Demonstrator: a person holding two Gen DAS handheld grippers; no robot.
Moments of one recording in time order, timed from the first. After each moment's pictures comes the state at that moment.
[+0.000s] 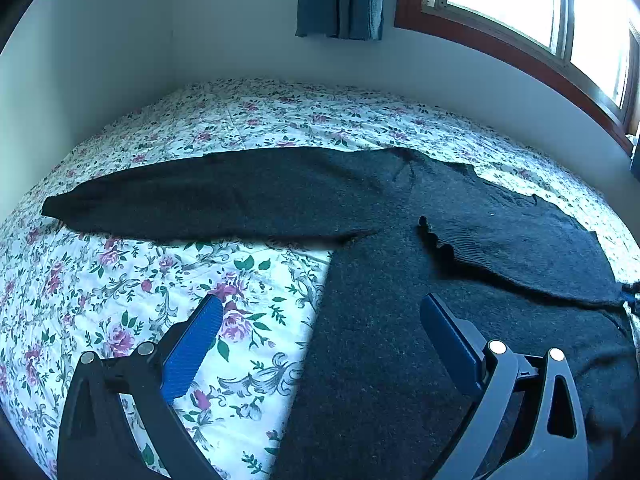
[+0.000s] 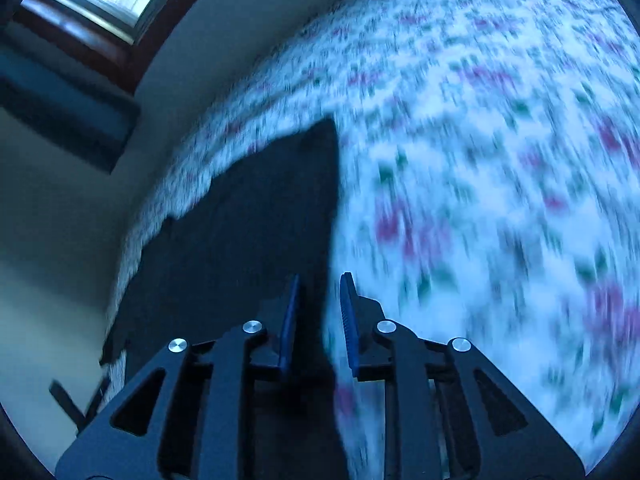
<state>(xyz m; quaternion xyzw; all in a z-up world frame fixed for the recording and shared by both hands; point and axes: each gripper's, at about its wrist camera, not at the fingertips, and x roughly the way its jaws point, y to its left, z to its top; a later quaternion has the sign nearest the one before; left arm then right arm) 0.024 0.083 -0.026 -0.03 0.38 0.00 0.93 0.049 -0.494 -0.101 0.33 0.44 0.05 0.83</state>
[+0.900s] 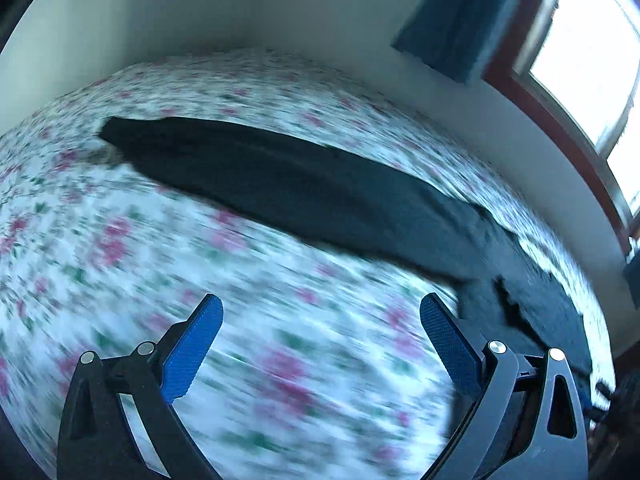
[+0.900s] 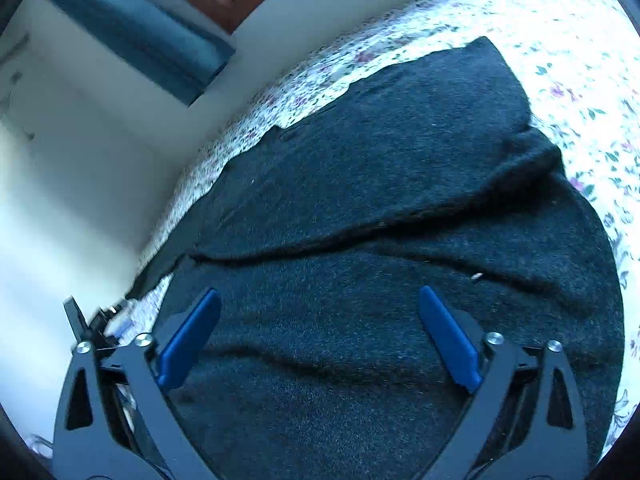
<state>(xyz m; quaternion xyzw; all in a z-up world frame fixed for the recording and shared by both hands) 0.018 0.257 -0.028 -0.20 0.38 0.04 0.90 -0.016 -0.345 -0.086 0.28 0.39 0.15 0.86</state>
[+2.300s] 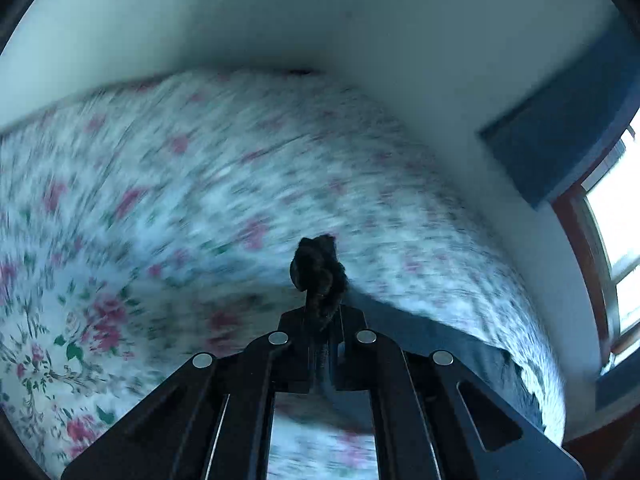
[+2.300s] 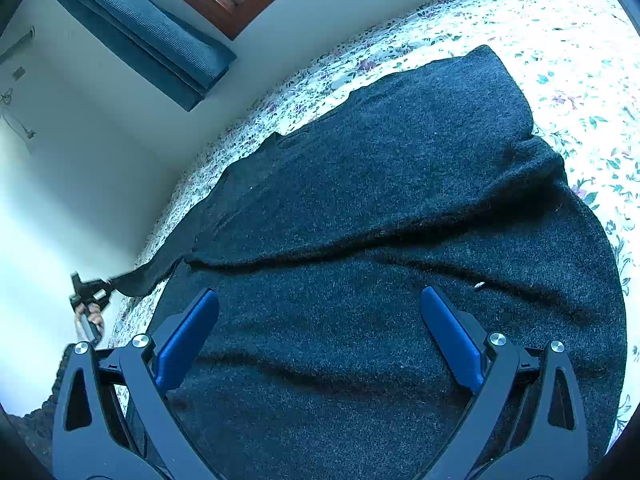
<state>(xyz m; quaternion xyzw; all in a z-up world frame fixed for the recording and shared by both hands) 0.136 0.413 0.035 -0.29 0.36 0.06 0.89 -0.015 -0.352 -0.087 0.29 0.38 0.15 0.87</state>
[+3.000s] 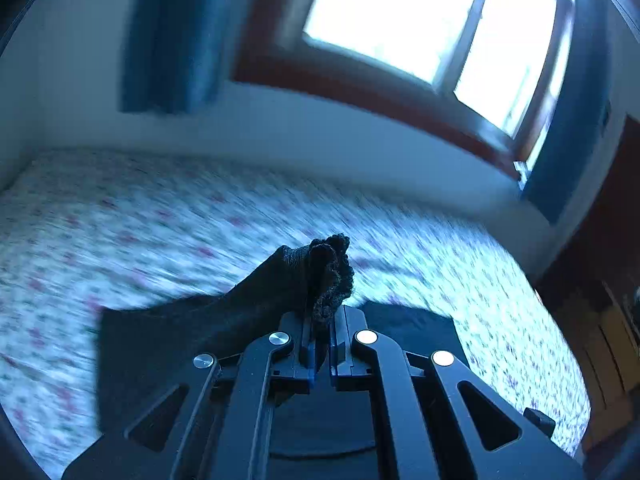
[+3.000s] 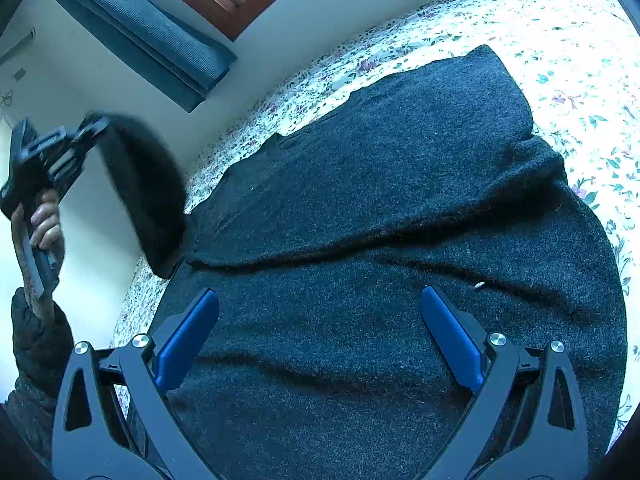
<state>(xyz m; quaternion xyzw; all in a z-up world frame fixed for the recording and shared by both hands) 0.156 -0.069 0.109 -0.06 0.35 -0.24 0.91 -0.016 -0.353 -0.086 0.29 0.38 0.15 0.87</state>
